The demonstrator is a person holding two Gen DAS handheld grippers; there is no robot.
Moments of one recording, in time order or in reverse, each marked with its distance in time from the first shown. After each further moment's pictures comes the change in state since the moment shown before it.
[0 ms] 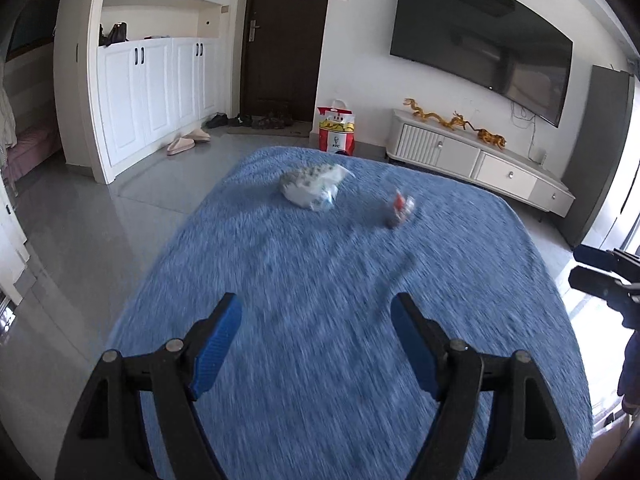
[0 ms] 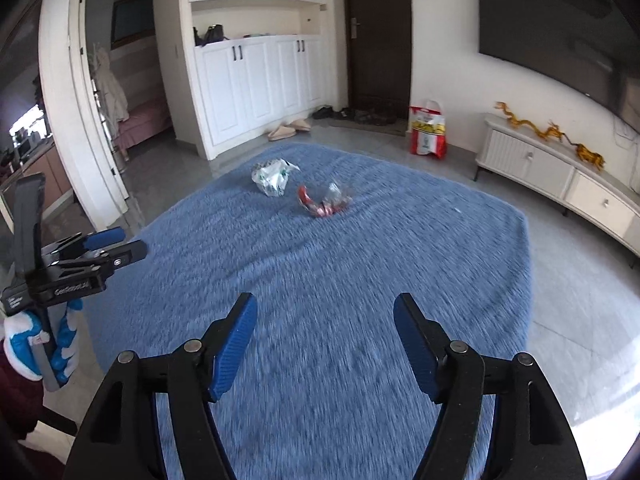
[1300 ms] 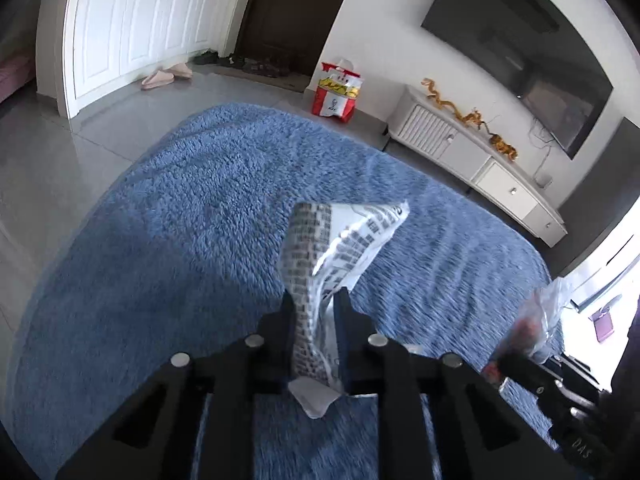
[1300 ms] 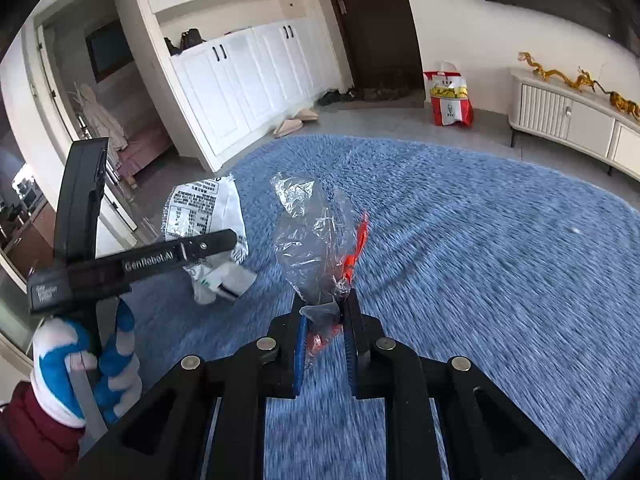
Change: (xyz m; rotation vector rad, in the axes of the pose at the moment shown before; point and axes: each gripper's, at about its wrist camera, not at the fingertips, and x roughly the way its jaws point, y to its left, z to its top) left arm 0.185 0.014 0.083 -0.175 0.169 -0.128; right arm 0.160 -0.024 0.044 0.153 0.041 0.099
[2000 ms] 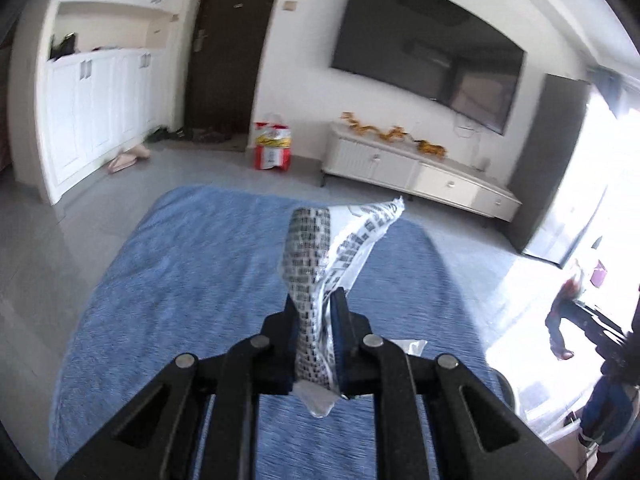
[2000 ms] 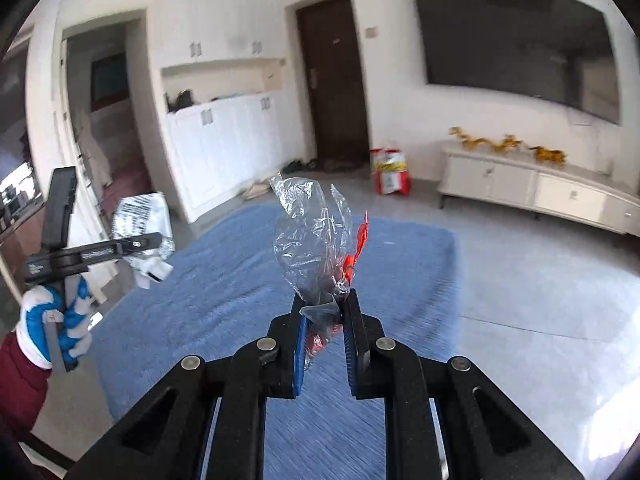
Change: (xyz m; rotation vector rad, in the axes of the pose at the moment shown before) left arm -0.208 -0.129 -0.086 0.248 -0.169 -0.106; right arm -0.292 -0.043 -0.106 0.007 -0.272 -0.202
